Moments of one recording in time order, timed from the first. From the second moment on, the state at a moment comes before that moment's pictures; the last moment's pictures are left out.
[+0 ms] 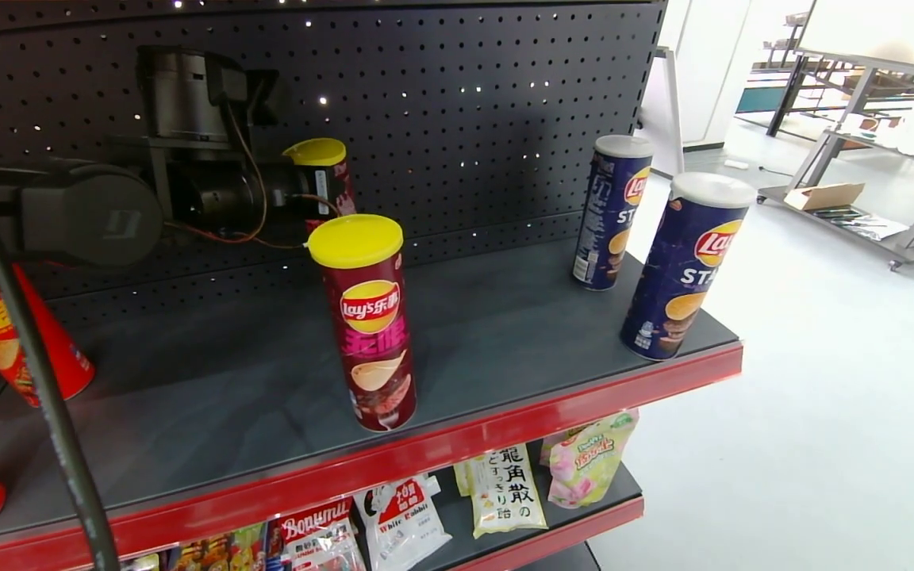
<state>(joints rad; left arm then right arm) -0.35 1.85 -1.43 -0.20 0.12 -0.06 0.00 0.00 0.00 0.01 0.03 0.00</state>
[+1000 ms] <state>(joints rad) -0.38 1.91 -1.46 -0.21 0.14 -0.08 0.00 0.00 0.00 0.01 0.03 0.00</state>
